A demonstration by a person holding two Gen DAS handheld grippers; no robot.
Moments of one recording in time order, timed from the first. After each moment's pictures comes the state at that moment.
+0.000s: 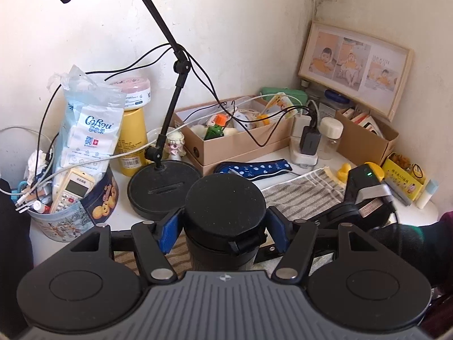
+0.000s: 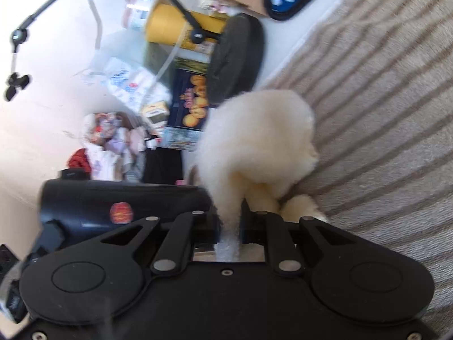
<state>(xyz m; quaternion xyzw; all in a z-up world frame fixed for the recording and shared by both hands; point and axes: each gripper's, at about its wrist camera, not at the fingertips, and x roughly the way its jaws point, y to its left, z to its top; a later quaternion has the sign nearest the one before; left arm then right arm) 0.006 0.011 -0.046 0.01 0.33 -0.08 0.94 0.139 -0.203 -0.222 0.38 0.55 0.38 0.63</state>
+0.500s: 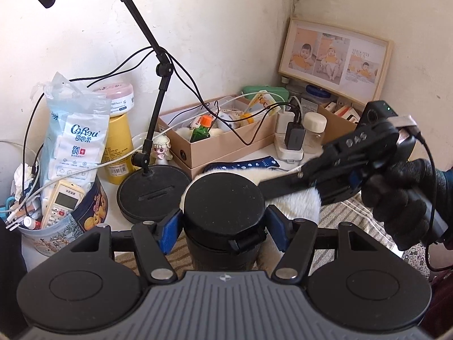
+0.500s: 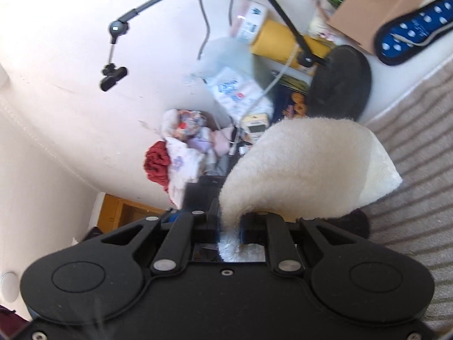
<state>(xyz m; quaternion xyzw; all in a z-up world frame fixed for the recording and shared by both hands) 0.007 0.020 -0.046 0.03 0.33 -0.13 0.94 0.145 -0.207 -0.141 0.41 0.47 0.50 0.60</state>
